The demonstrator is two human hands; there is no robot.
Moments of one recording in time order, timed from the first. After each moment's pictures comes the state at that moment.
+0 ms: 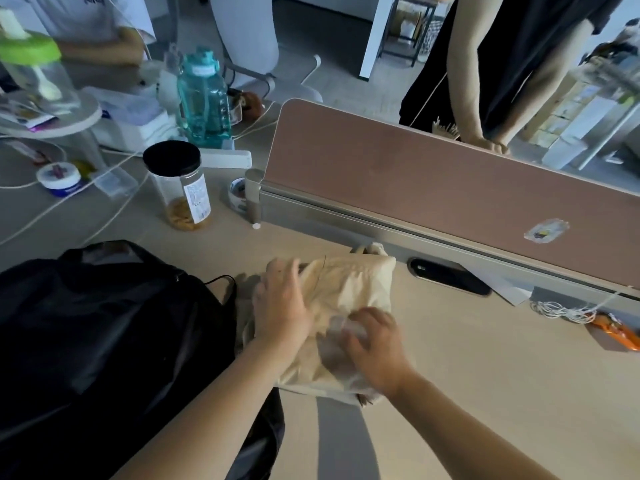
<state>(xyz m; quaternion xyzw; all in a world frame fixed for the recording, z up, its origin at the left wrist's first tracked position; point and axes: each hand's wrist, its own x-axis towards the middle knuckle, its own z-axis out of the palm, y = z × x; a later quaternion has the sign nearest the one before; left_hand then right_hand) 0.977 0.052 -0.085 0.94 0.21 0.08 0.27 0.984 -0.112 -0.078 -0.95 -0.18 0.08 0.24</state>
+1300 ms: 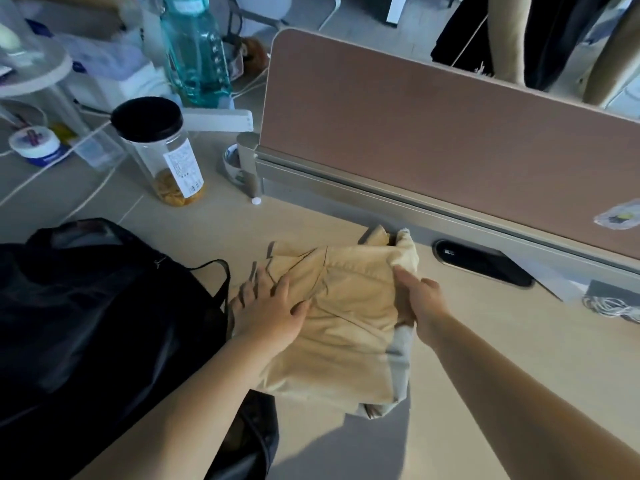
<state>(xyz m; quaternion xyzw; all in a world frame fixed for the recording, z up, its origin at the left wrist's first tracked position) 0.994 0.076 -0.150 0.94 0.22 -0.19 0.16 1.103 -0.138 -0.136 -0.73 0.26 0.21 0.60</state>
